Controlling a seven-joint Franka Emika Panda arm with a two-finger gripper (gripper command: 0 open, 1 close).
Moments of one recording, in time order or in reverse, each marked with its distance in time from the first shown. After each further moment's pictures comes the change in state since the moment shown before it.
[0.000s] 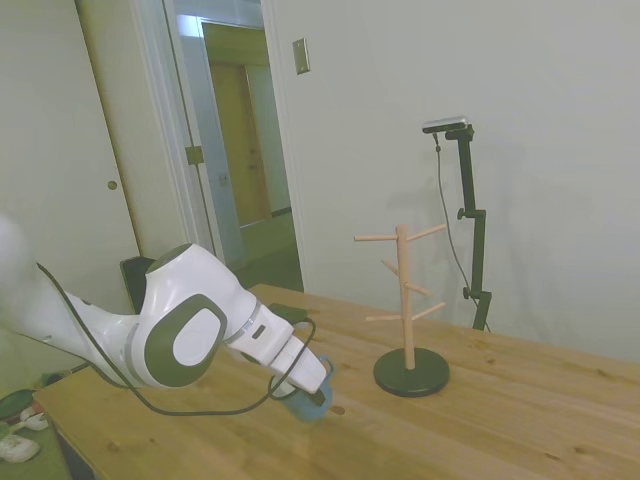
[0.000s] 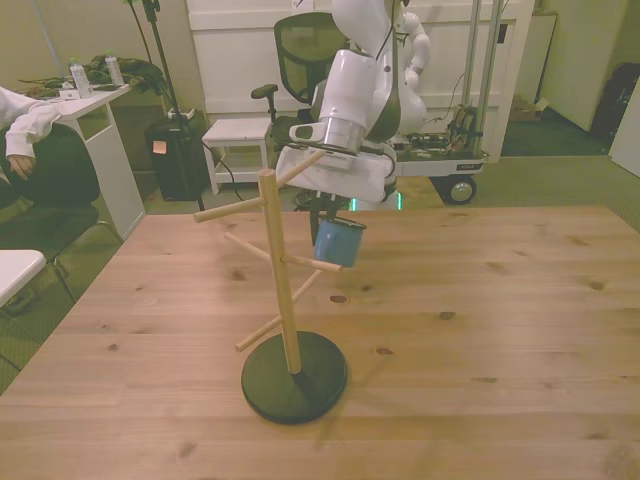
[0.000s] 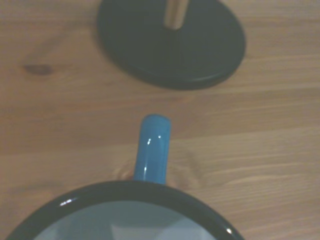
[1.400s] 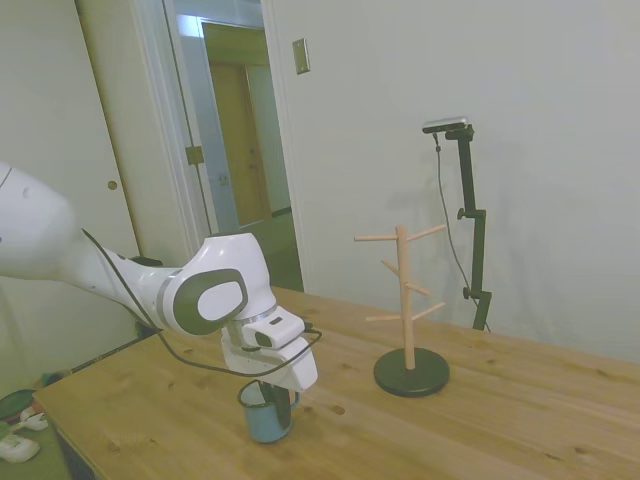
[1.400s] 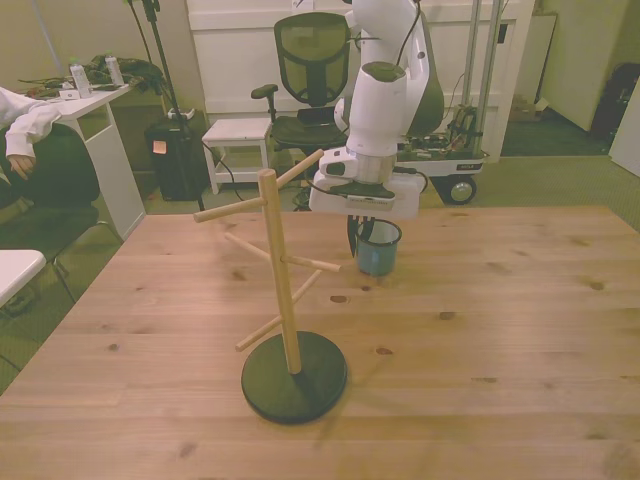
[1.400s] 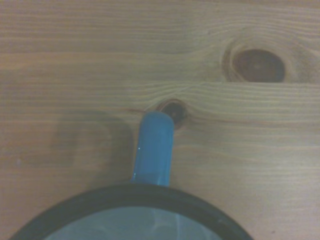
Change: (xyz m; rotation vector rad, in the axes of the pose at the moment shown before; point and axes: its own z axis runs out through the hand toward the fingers) arm -0.012 -0.044 0.037 -0.271 -0.354 -0.146
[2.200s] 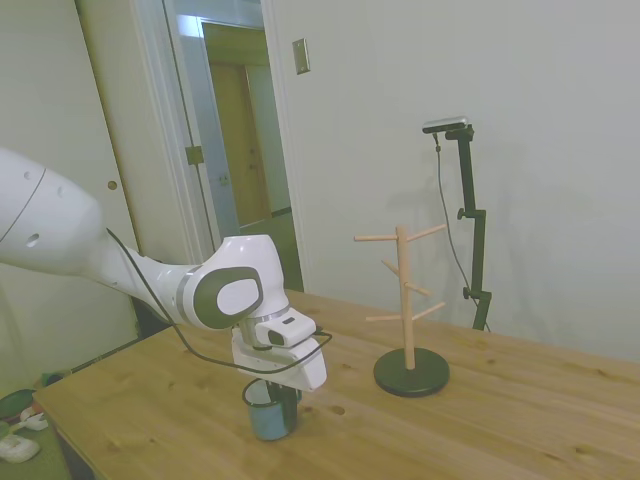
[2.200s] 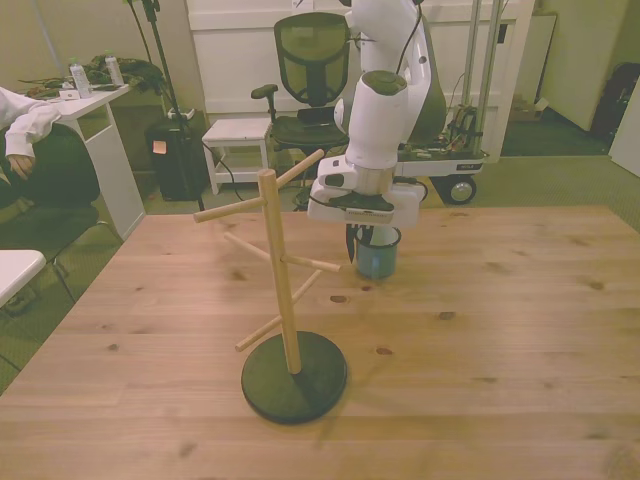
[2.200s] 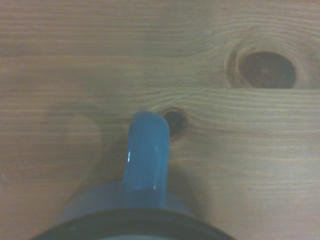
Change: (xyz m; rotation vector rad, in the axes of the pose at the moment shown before) arm 0.011 -0.011 0.007 -0.049 -0.040 -0.008
